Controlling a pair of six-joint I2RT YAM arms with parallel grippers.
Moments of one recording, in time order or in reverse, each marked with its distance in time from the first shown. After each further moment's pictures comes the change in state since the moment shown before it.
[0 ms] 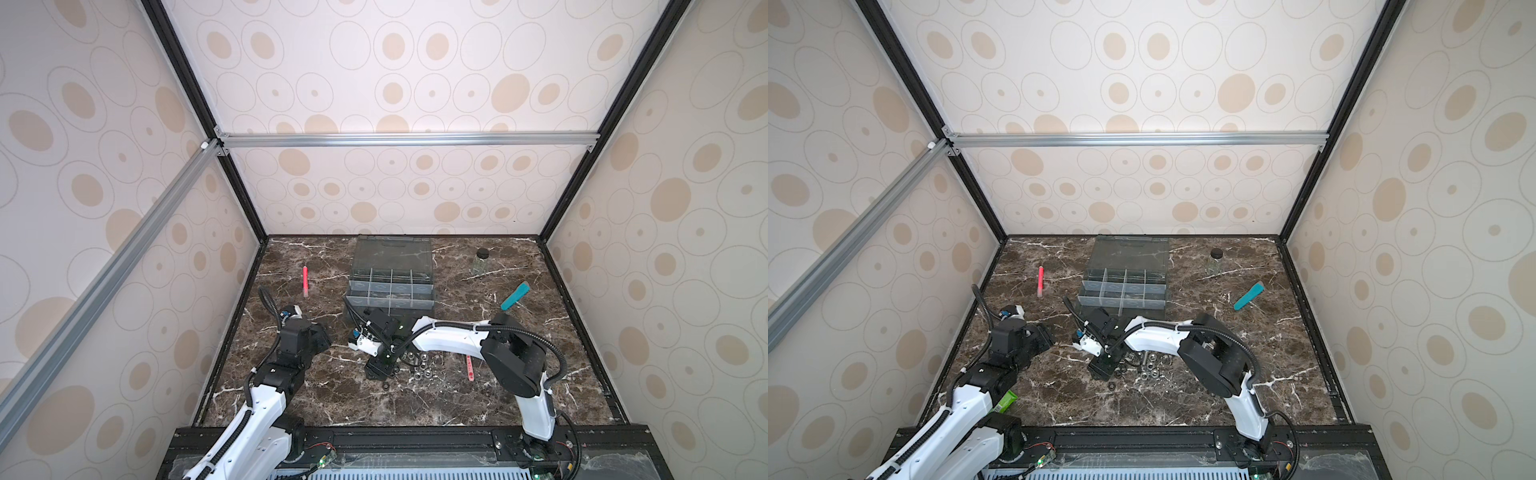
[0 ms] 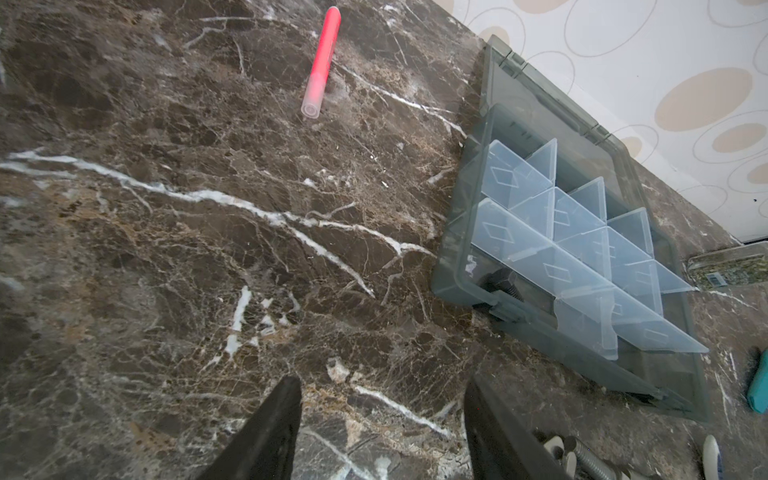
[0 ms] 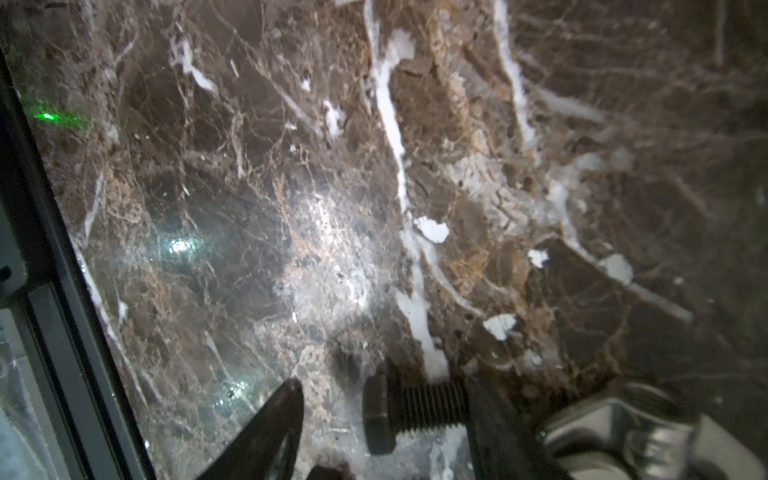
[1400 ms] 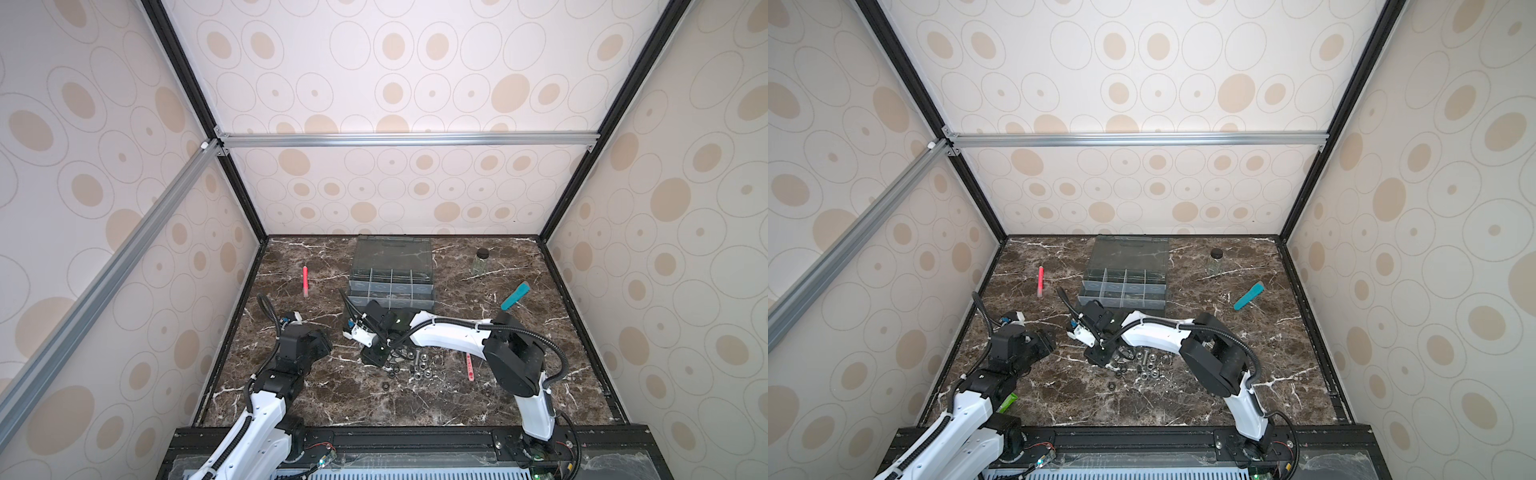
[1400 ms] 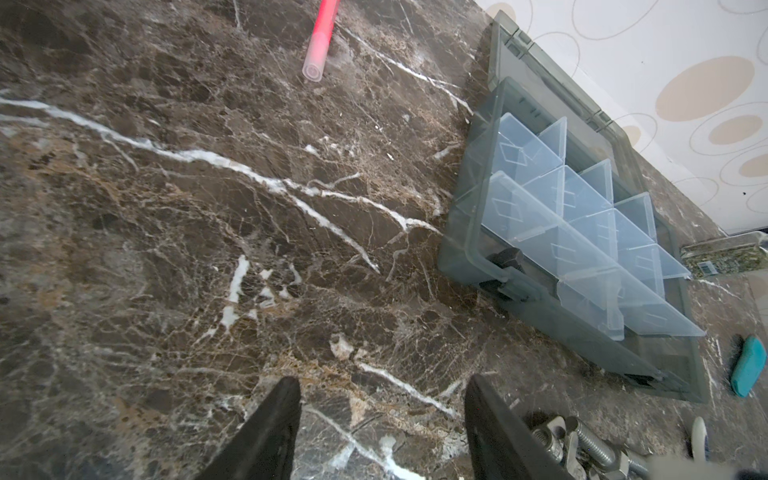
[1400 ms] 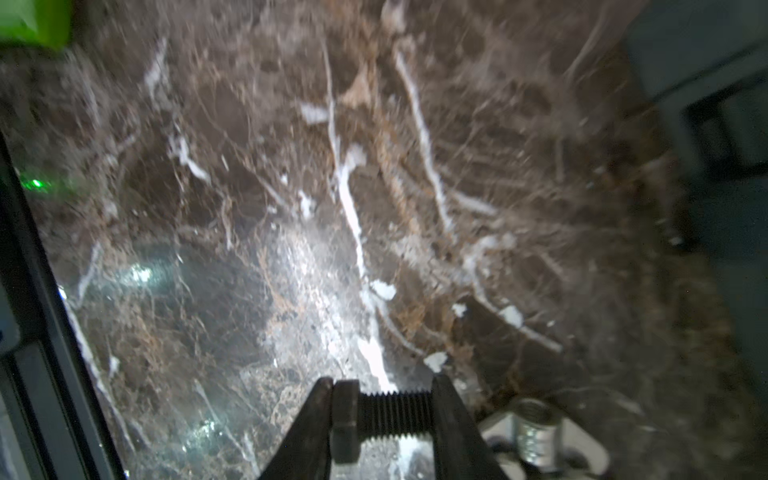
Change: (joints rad) left arm 0.014 -0.039 -0.061 0.015 0.050 -0.025; right arm -0.020 0.007 0.135 -0.011 0.079 0.008
